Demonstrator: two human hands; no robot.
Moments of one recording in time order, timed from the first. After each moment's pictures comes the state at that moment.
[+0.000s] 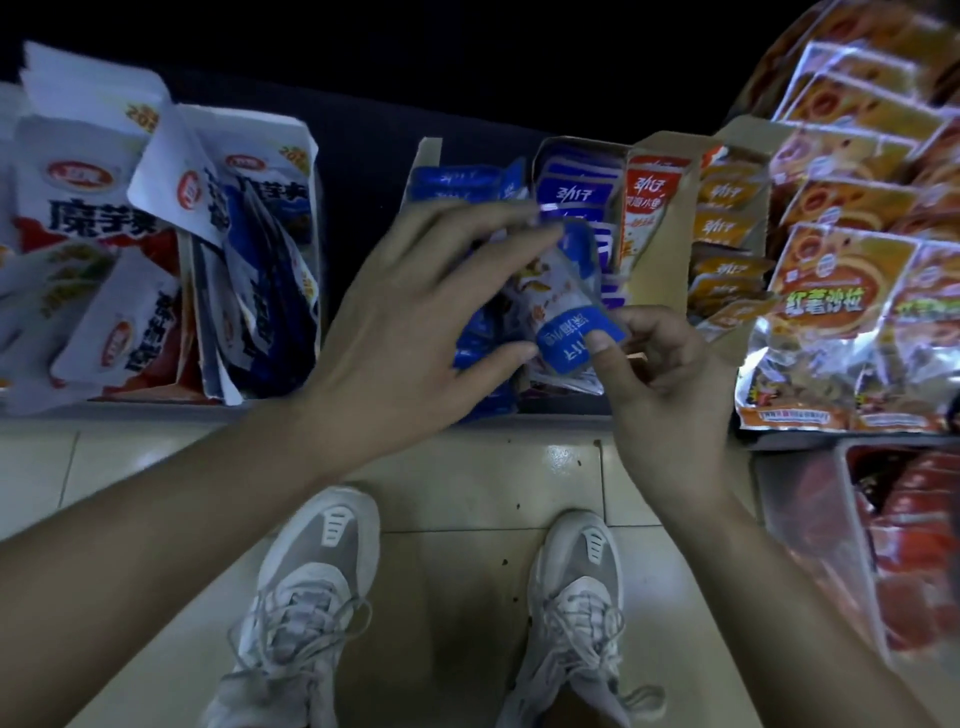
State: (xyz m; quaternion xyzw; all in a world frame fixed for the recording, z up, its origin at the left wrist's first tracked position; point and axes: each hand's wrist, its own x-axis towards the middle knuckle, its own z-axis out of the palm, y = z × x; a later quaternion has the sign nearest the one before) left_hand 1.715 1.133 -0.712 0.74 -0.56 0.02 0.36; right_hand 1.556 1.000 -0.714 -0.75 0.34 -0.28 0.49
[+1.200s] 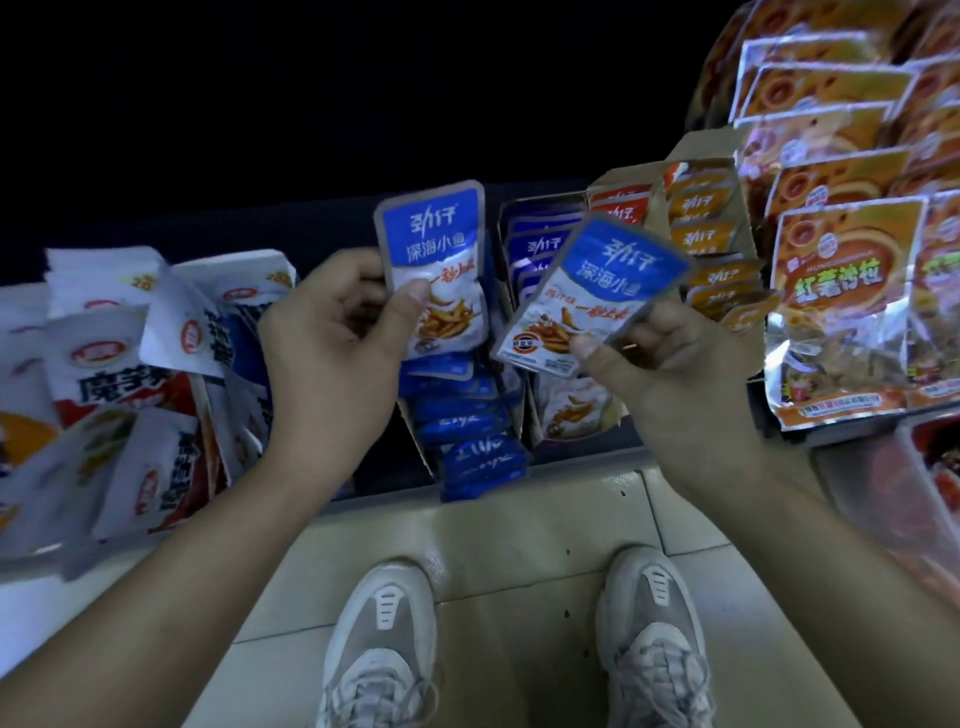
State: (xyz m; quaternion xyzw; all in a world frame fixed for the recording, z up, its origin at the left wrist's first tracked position) left_hand 1.750 1.118 -0.702 0.75 -0.34 -0.06 0.57; right_hand 1.575 0.974 -0.708 -0.67 0.31 -0.28 0.61
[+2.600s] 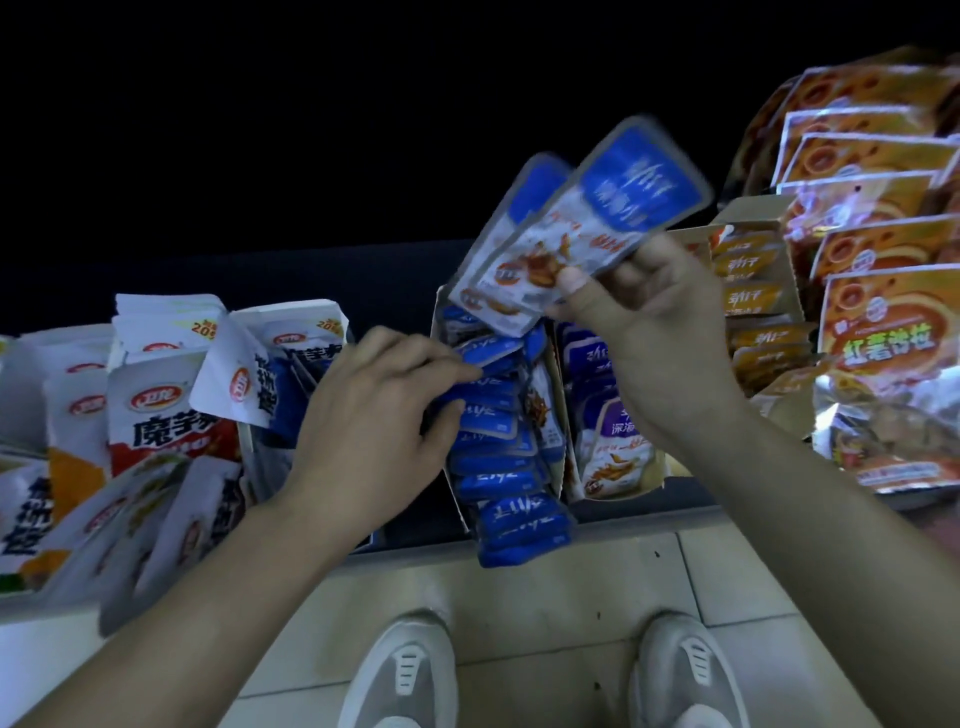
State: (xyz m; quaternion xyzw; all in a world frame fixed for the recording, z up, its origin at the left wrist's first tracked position) left_hand 1.780 1.136 -0.722 0.80 -0.55 0.01 0.24; right_hand 1.653 0.958 -0.684 -0.68 0.21 -0.32 0.63
